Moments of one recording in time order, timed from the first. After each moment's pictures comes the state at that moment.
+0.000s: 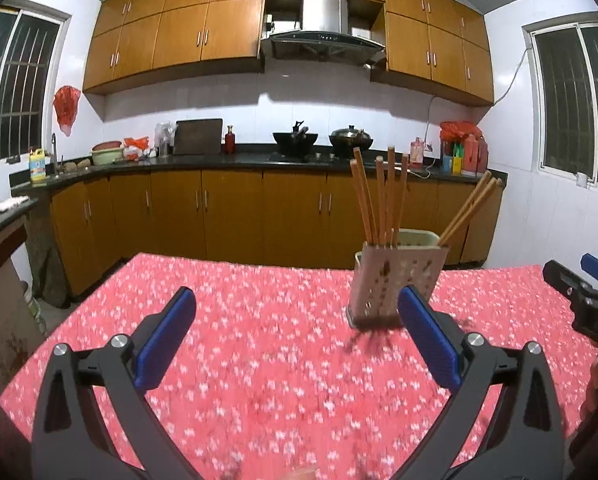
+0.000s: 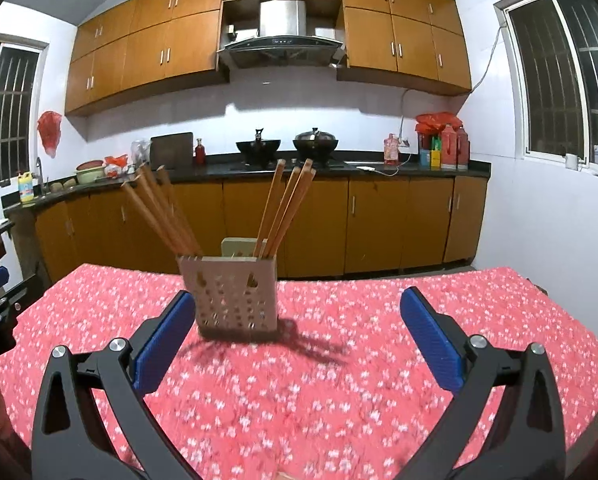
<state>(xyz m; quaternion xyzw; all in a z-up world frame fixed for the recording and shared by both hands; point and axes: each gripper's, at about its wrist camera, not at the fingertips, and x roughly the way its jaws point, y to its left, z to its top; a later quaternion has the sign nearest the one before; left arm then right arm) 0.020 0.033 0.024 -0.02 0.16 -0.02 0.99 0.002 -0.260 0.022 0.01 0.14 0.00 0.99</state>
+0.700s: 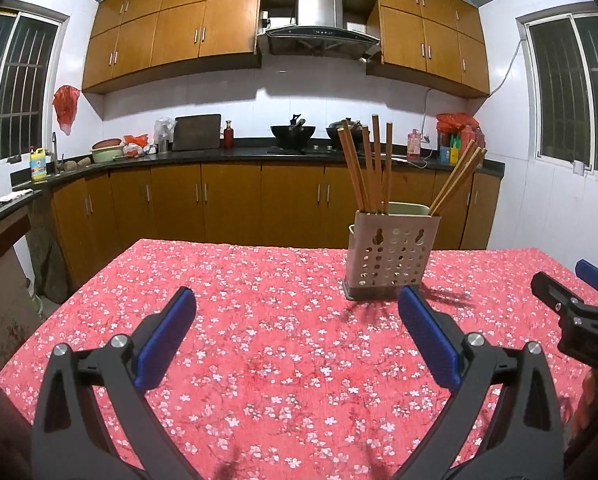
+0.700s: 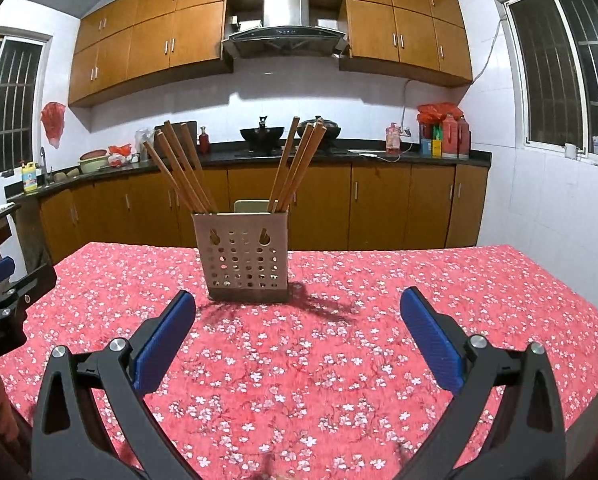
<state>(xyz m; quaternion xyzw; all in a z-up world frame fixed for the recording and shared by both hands) -0.002 0.022 0.004 0.00 0.16 -0.02 0.99 -0.019 -0.247 -0.010 0.01 0.15 0.00 0.99</state>
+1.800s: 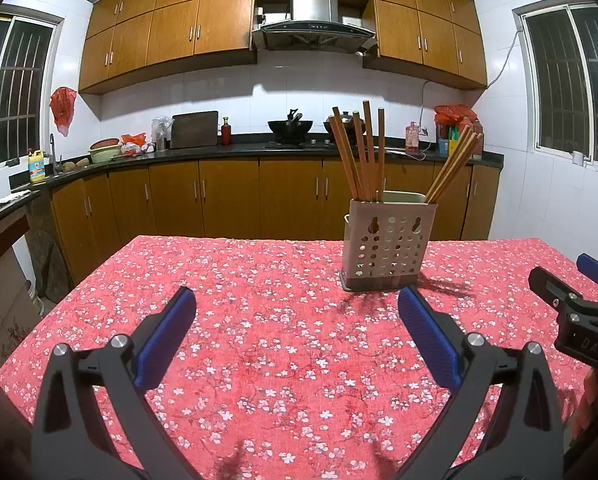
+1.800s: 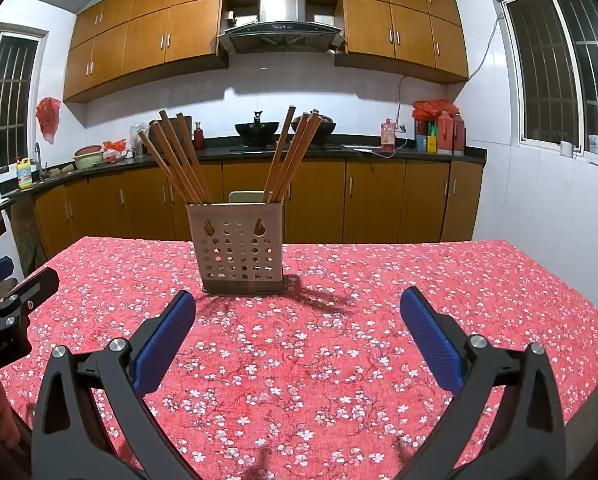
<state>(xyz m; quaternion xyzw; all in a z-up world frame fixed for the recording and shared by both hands) -0.001 0.007 -0.007 0.01 0.17 -0.02 0.99 -0.020 -0.248 -0.014 0.01 0.16 -0.01 0.99</state>
